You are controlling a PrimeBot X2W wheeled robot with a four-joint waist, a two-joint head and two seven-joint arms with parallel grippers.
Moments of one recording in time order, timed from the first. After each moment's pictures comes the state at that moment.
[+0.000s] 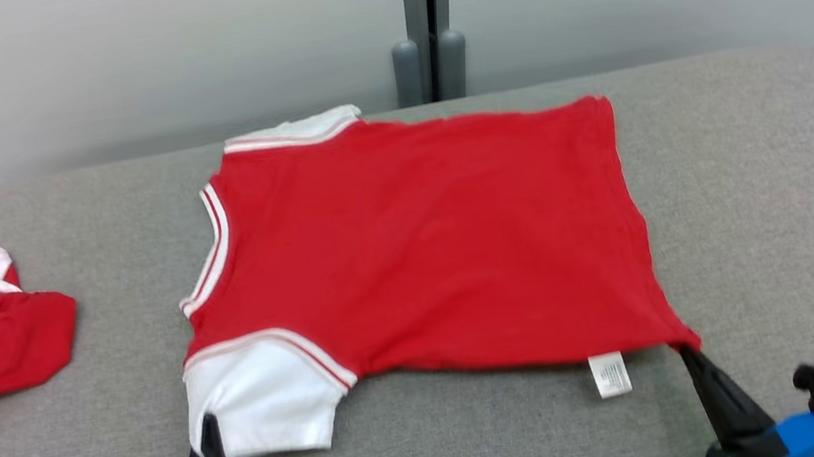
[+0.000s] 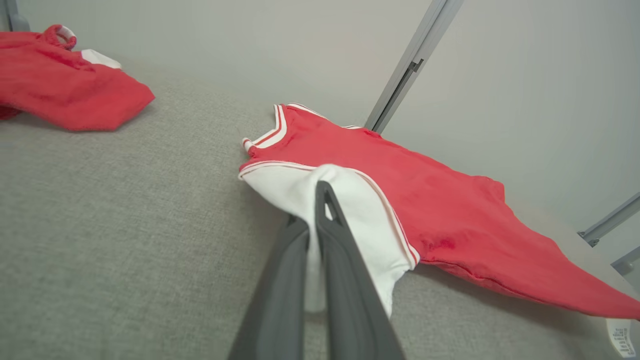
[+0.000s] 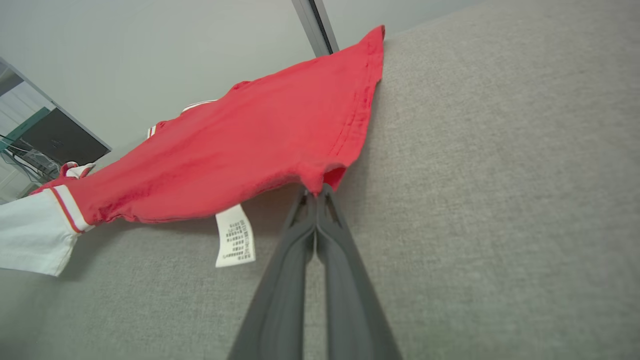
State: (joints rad) left arm 0.06 0.09 -0.10 0.23 -0.49 -0.11 -0.26; right arm -0.11 -0.26 0.30 0.42 0.70 0.13 -0.26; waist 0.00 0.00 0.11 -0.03
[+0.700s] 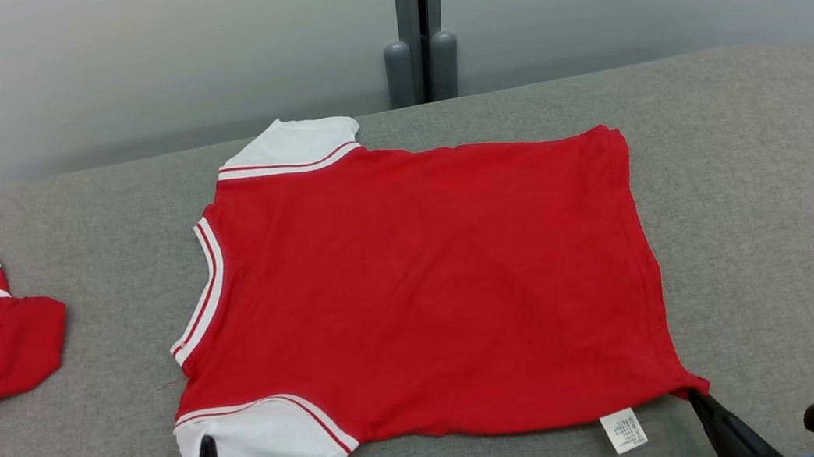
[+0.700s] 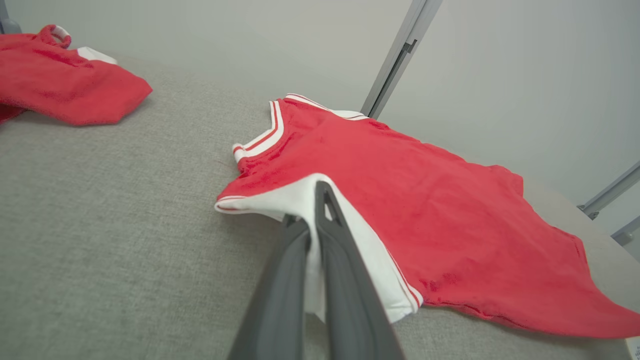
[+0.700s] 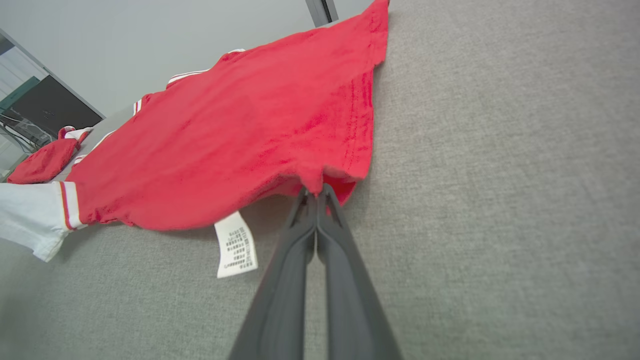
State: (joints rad) left arm 0.21 0.11 -0.11 0.12 -0.46 -0.10 -0.24; right arm 0.11 -0.26 0.24 0.25 0.62 0.13 -0.18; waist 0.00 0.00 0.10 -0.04
